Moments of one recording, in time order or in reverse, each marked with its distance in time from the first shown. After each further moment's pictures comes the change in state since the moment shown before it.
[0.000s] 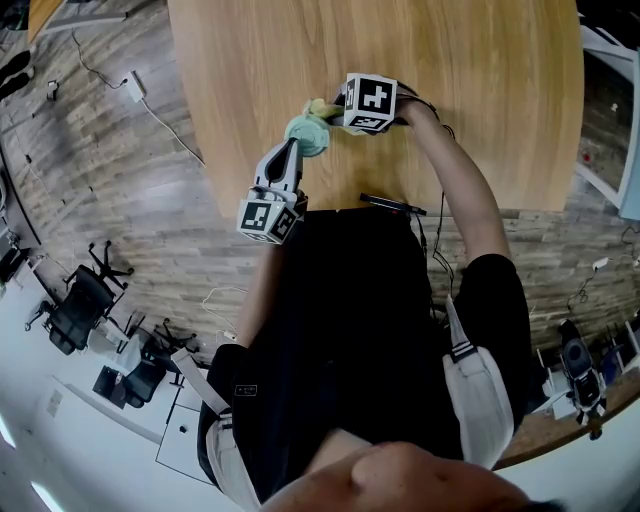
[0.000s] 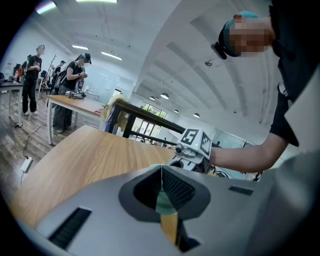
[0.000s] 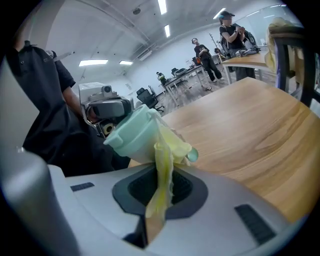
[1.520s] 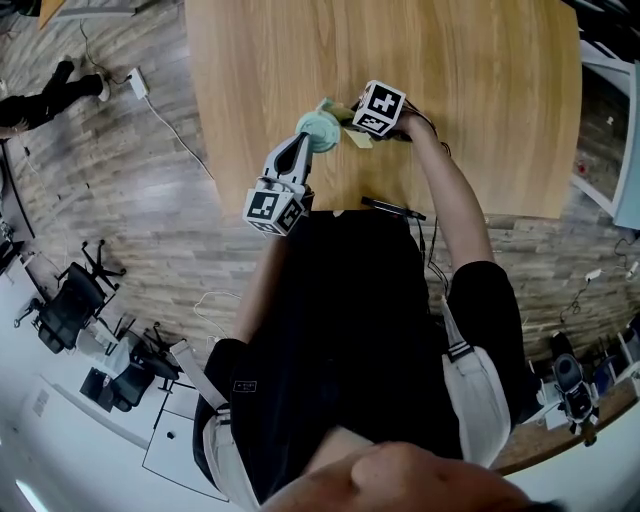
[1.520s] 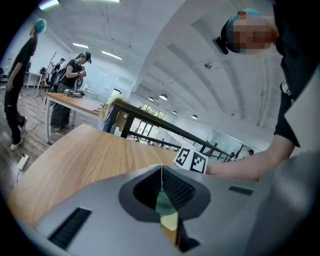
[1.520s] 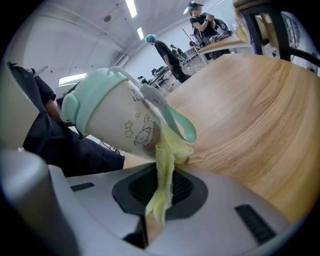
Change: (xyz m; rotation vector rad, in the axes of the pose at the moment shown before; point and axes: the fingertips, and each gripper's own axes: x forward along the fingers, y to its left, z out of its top) left arm 0.001 0.005 0.003 -0.022 -0.013 -0.032; right arm 0.046 -0.019 -0.042 0.256 0.000 -0.045
